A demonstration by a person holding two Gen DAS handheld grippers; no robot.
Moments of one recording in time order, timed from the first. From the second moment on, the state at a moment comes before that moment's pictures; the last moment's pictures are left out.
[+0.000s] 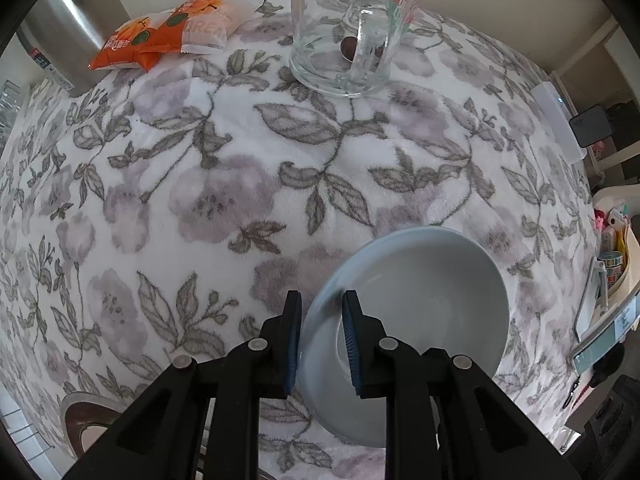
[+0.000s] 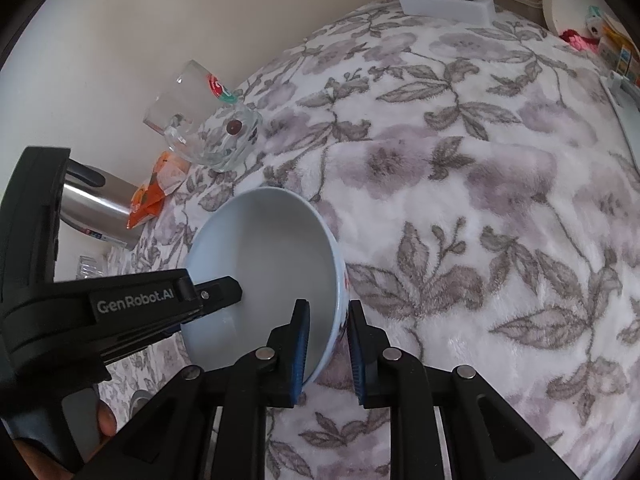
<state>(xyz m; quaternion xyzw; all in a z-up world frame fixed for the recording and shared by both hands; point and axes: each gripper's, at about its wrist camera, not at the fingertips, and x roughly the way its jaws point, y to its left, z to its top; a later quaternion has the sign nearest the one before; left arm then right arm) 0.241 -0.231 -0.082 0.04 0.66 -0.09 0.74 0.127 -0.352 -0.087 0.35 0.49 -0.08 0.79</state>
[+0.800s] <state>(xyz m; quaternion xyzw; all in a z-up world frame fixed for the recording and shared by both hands) 0.182 -0.188 0.016 -0.05 0.61 -0.17 0.77 0.072 -0.328 -0.022 0.34 0.46 -0.05 0.82</state>
